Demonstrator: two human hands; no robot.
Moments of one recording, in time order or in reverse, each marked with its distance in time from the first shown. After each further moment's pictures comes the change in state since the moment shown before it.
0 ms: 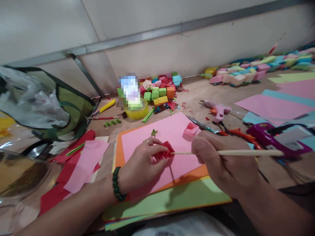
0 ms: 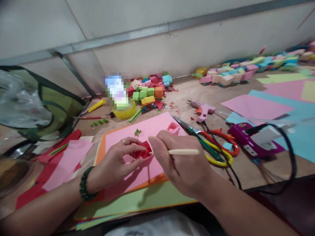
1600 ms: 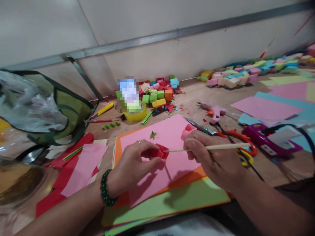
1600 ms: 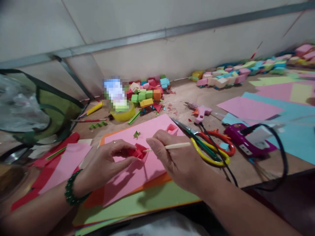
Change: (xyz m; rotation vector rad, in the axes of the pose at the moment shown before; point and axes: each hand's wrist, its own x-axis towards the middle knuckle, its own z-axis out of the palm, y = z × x) left_hand -0.003 0.005 -0.024 -0.019 0.033 -0.067; right_hand -0.001 0.012 0.009 0.217 -0.097 0.099
